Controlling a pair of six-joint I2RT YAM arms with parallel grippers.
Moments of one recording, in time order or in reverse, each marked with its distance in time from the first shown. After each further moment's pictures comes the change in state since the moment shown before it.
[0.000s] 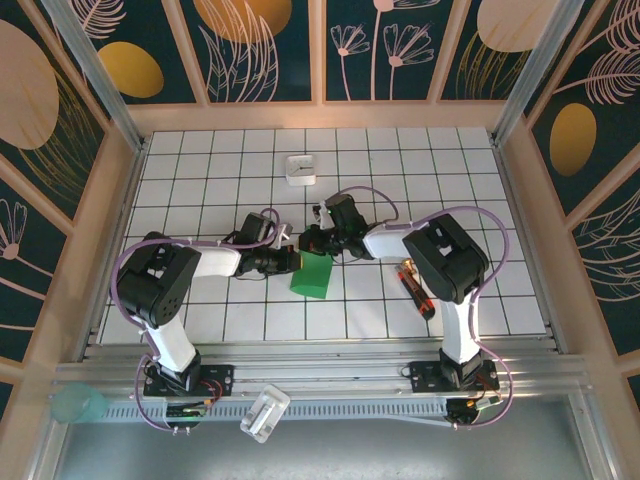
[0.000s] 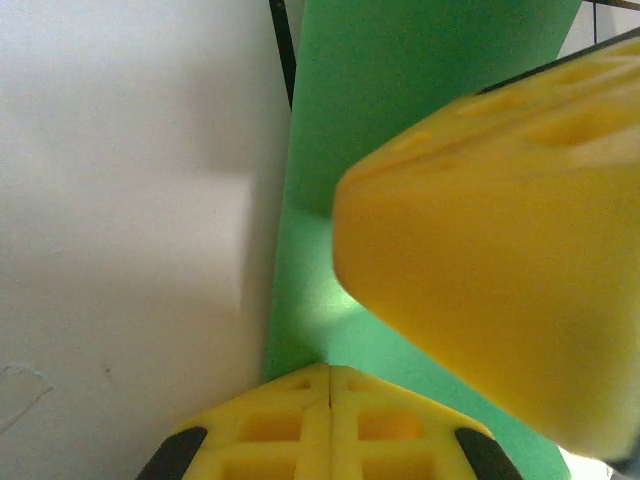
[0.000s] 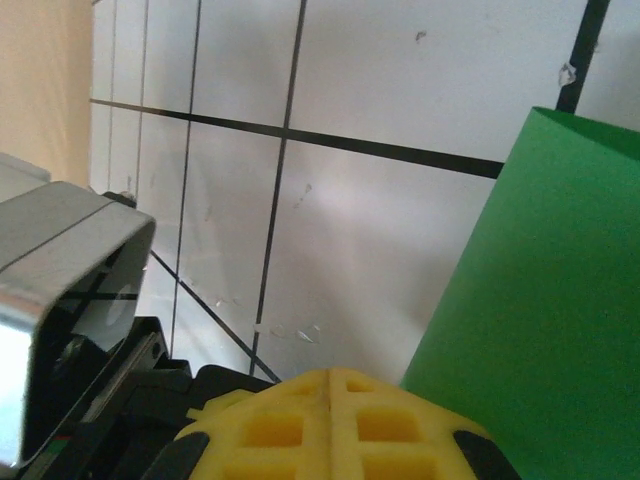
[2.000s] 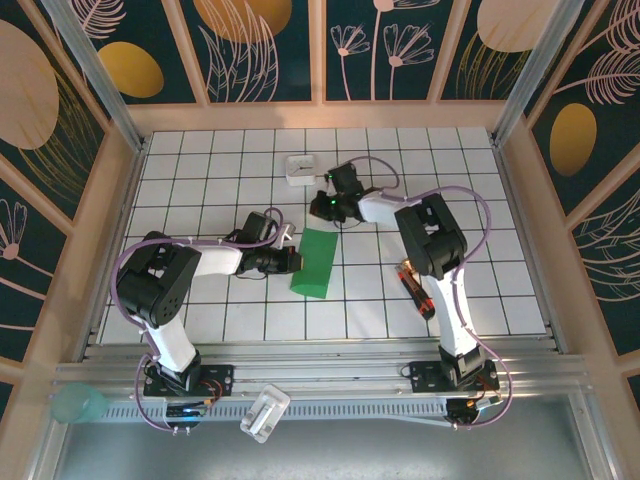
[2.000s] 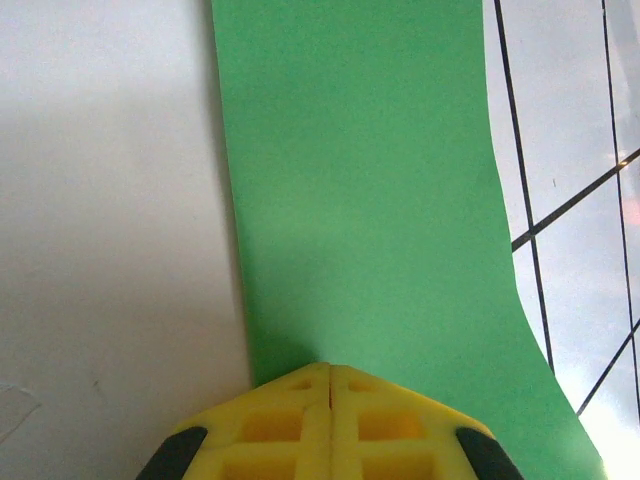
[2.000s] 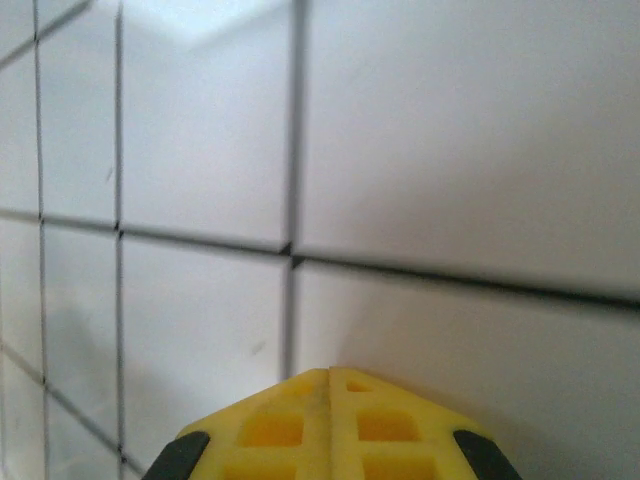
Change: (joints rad) left arm -0.007 0.005 0.026 -0.054 -0.016 0.091; right arm -0.159 0.256 0.445 -0.290 0.181 -0.090
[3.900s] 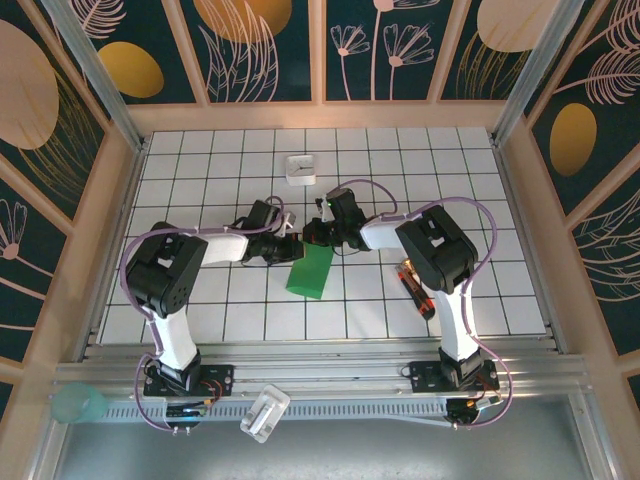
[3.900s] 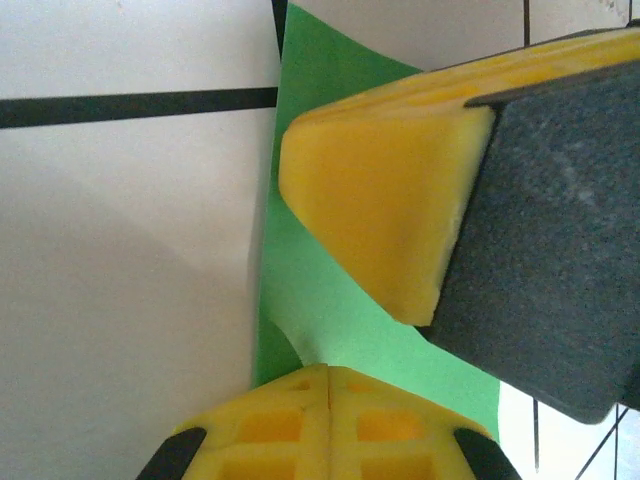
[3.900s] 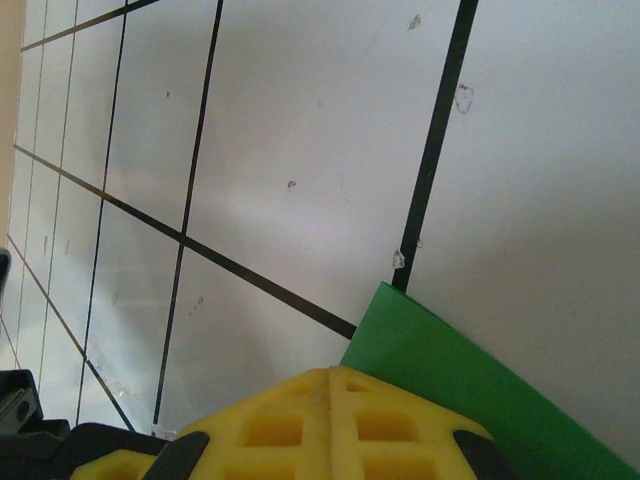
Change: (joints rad) left arm 0.014 0.079 0.144 -0.065 -0.033 -0.104; right arm 0.111 -0.154 -0.358 0.274 -0.099 -0.026
